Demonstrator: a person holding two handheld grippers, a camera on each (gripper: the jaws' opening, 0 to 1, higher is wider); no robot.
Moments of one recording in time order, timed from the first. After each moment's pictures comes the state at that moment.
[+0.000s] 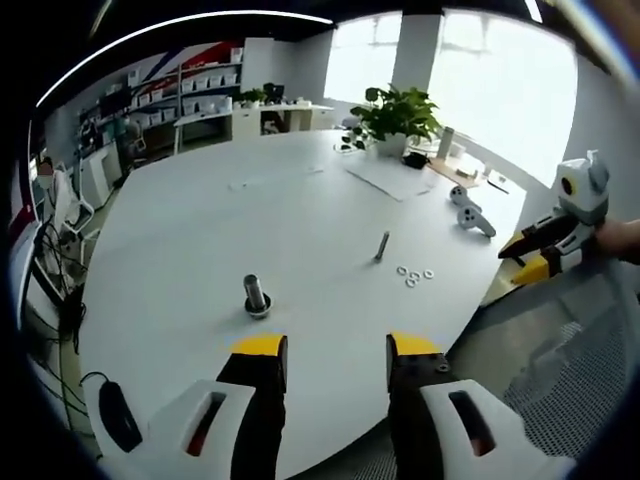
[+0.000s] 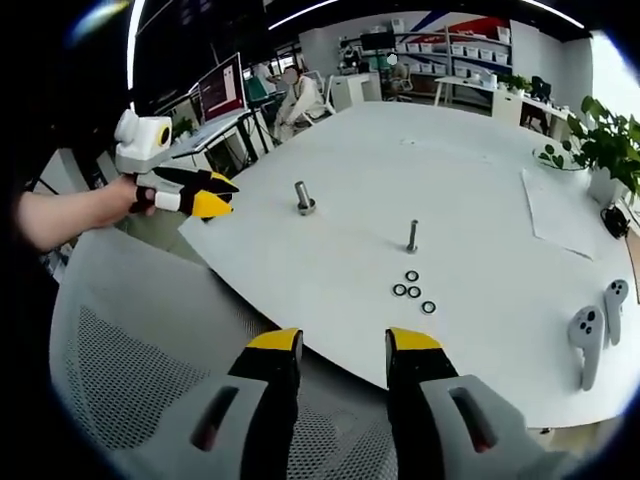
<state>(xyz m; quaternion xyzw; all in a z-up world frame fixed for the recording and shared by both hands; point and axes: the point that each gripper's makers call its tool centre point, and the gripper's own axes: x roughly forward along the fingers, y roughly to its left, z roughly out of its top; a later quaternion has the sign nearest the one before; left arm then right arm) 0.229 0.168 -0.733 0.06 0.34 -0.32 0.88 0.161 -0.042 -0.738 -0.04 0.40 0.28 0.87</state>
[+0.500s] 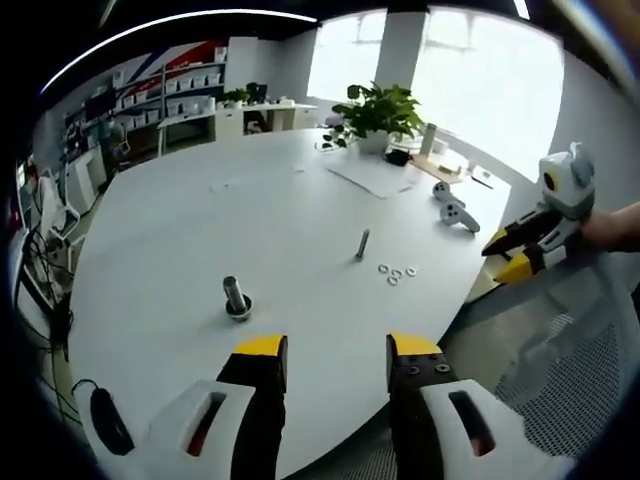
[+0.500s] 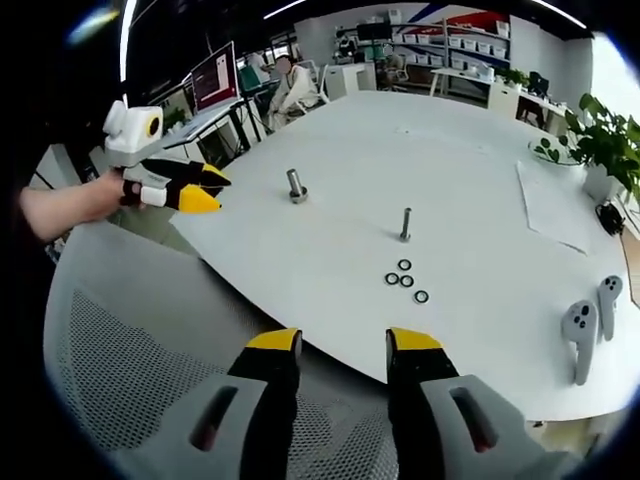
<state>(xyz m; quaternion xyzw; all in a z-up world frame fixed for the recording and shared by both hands) 0.222 0.156 -0.729 0.05 0.34 -0.36 0.87 0.159 -0.051 -0.745 -0.05 0.42 0.26 0.87</state>
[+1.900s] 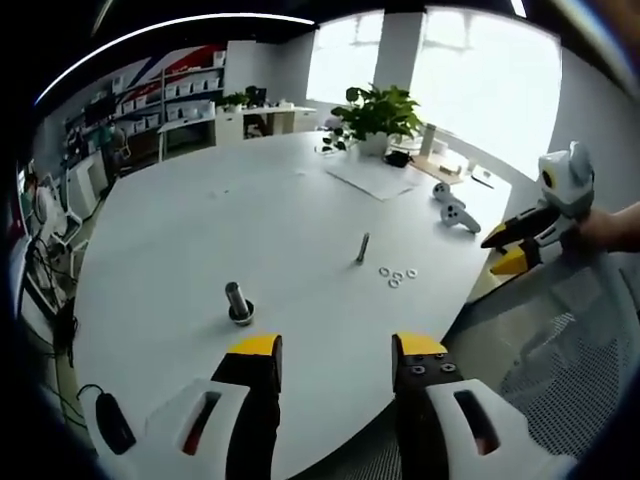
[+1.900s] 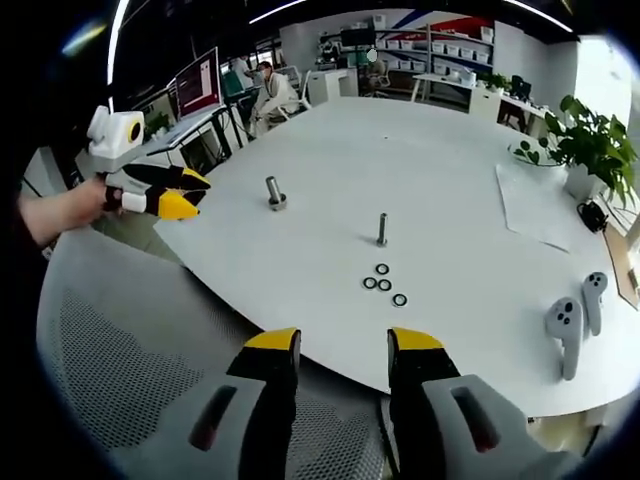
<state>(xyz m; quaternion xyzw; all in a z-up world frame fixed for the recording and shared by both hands) 0.223 0.155 -0.725 0.06 0.33 -0.35 0.87 0.167 -0.064 -0.742 -0.06 0.41 0.23 0.88</state>
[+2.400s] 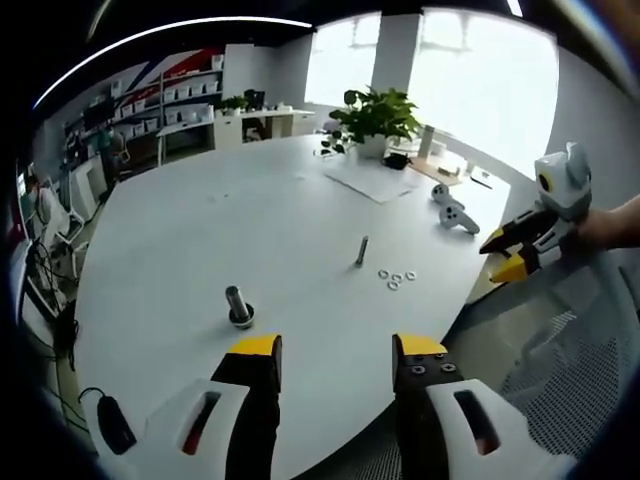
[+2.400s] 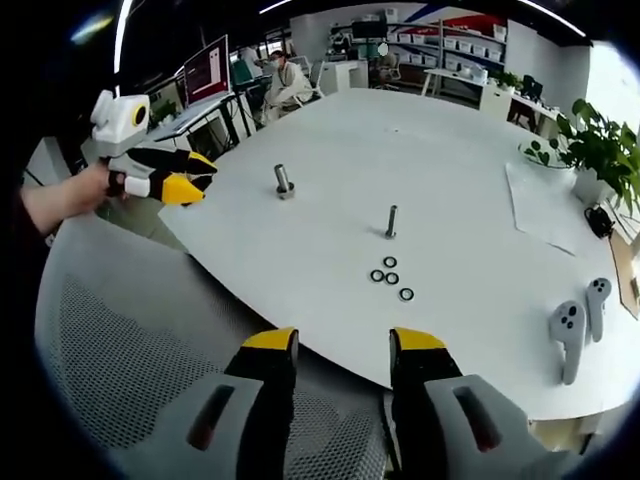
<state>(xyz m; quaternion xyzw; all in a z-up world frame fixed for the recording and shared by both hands) 0.223 0.155 -0.723 0.06 0.33 -0.36 0.87 0.163 -0.061 -0.747 -0.07 0.42 0.25 0.87</state>
